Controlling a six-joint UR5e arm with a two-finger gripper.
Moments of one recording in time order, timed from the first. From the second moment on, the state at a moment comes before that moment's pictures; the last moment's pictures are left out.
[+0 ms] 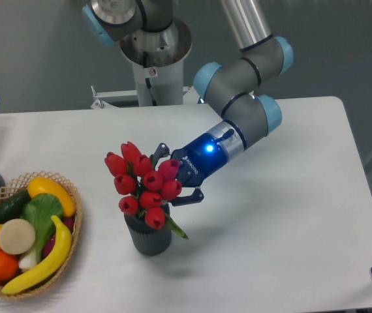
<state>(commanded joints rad) 2.65 -1.96 -1.91 -0.87 0.04 1.39</state>
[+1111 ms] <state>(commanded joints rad) 2.65 -2.00 -1.92 -0.87 0.08 1.46</state>
